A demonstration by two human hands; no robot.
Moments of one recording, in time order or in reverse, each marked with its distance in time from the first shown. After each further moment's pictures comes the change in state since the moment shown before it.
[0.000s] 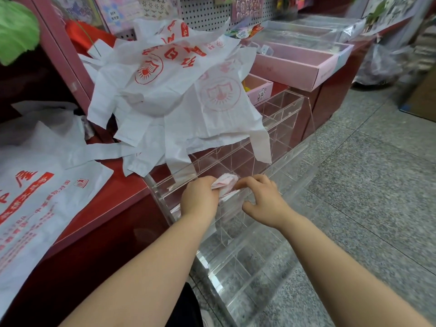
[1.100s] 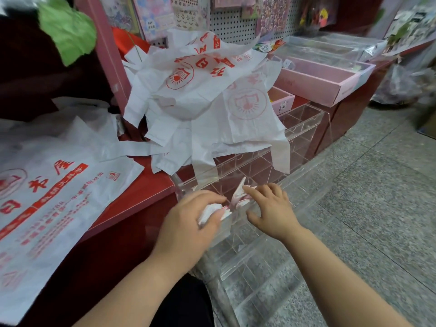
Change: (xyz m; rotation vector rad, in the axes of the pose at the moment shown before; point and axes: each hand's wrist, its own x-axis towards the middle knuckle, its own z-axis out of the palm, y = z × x) left_hand -0.079 -0.026 -0.067 -0.306 0.162 0.436; right_hand 0.004 -0.006 0.022 -0.449 0.209 -0.165
